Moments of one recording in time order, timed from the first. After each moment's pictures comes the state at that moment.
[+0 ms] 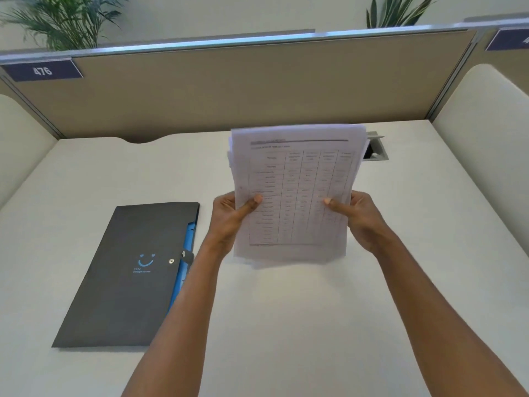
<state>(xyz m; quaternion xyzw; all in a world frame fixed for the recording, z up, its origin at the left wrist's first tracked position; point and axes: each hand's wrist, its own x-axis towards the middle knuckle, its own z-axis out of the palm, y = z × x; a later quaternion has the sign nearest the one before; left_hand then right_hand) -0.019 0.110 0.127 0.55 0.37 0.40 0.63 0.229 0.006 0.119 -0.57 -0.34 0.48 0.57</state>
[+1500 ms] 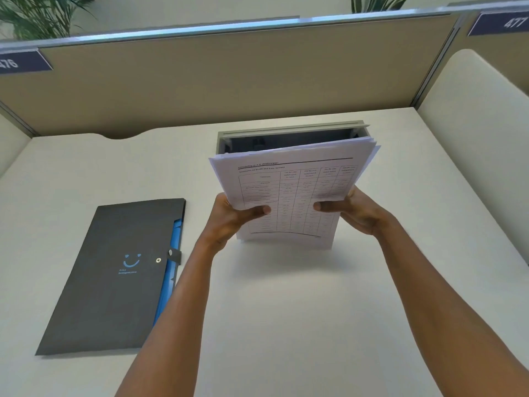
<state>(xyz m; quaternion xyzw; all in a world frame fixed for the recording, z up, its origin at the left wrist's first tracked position) -0.004 0.101 0.133 0.64 0.32 0.33 0.61 0.251 0.007 0.121 -0.52 -0.42 0.55 0.50</state>
